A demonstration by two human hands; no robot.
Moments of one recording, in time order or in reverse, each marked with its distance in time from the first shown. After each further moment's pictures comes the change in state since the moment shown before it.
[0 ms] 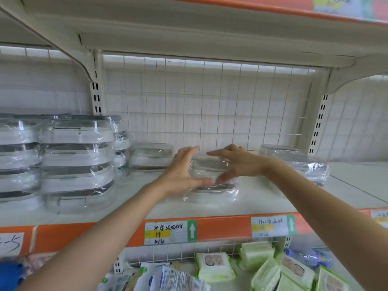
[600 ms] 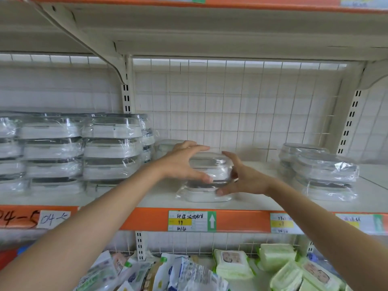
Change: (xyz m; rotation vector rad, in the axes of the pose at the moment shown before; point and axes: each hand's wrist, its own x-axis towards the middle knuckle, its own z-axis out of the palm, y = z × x) left_hand -0.027 0.005 -0.058 0.313 -0.118 -0.100; right_hand -0.006 -0.029 0.053 0.427 0.008 -0.107
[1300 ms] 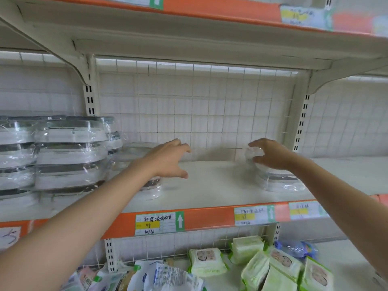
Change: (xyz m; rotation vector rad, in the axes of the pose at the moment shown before) left_hand 0.021 0.044 0.003 0.369 0.047 0.084; right_hand -0.054 0.048 -0.112 -0.607 0.378 0.238
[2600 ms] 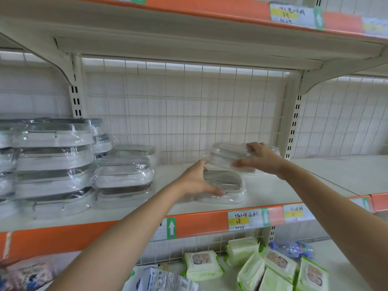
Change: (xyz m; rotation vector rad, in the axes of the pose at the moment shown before) left_hand 0.046 0.058 0.075 -0.829 -0.106 -0.068; right_hand -0.005 0.003 0.012 0.441 0.012 0.166
